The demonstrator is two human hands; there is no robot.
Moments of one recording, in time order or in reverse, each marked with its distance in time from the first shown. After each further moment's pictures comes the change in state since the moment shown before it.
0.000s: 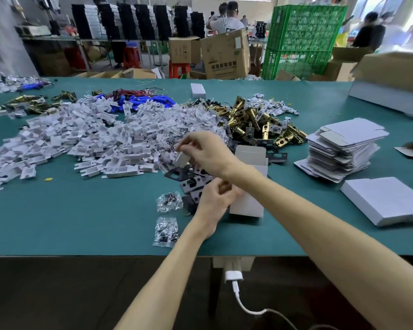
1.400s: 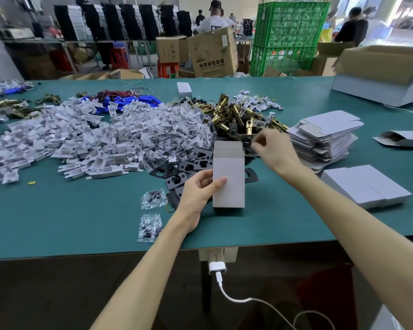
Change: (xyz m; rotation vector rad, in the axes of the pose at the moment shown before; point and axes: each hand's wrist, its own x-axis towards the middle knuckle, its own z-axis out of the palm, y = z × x) left_hand -0.008 0.015 0.004 -0.275 -0.069 0.056; right_hand -0.066 0.100 -0.104 -0.387 0.367 0.381
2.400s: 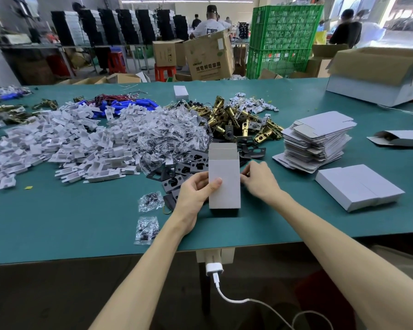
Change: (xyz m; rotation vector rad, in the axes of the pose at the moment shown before) left_hand 0.000 -0.002 0.000 0.005 0.028 0.017; right_hand -0.027 0.026 0.059 -0.001 -0.211 0.170
